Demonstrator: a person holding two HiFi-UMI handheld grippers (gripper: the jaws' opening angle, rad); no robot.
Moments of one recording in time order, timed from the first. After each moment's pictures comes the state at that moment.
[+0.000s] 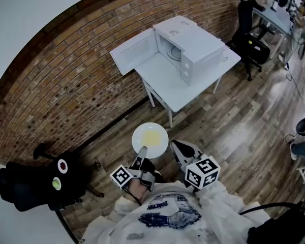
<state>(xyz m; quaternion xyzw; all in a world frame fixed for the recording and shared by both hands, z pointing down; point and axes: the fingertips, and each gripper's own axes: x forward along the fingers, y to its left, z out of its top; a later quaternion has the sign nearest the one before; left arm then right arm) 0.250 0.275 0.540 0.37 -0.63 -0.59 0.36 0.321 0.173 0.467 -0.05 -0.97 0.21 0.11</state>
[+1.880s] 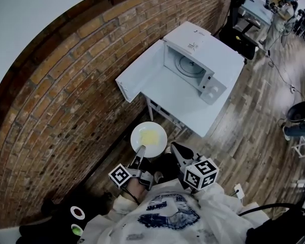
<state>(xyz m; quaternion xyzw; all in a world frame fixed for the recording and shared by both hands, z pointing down) -0.099 0.263 0.572 0.43 -0.56 -0.55 0.45 -0.005 0.187 0.498 0.10 -0.96 0.24 0.14</state>
